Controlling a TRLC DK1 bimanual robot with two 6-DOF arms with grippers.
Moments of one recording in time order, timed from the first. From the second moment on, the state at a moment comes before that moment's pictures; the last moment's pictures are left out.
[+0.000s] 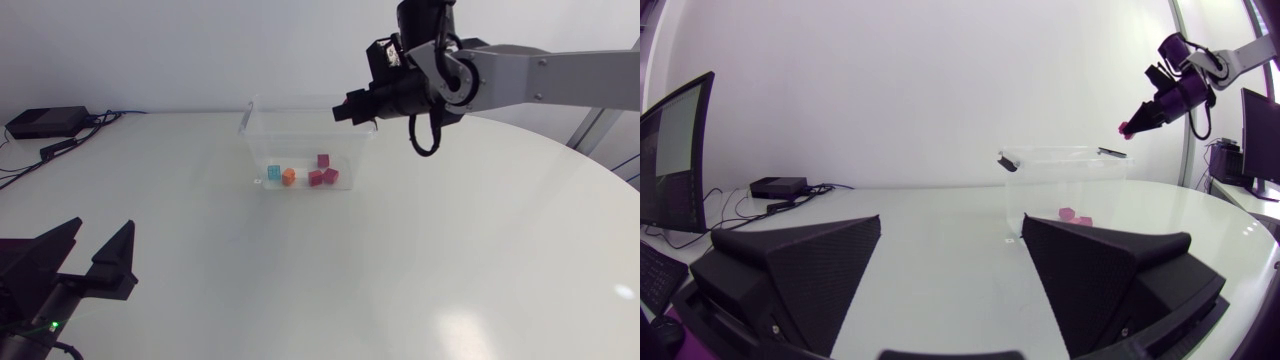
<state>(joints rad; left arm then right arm) -0.03 0.06 0.04 -0.04 0.01 0.03 0.43 1.78 1.39 -0.14 0.00 -0.03</state>
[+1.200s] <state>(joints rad) -0.03 0.06 0.04 -0.04 0.01 0.03 0.23 1.30 1.24 -0.29 0.18 0.00</state>
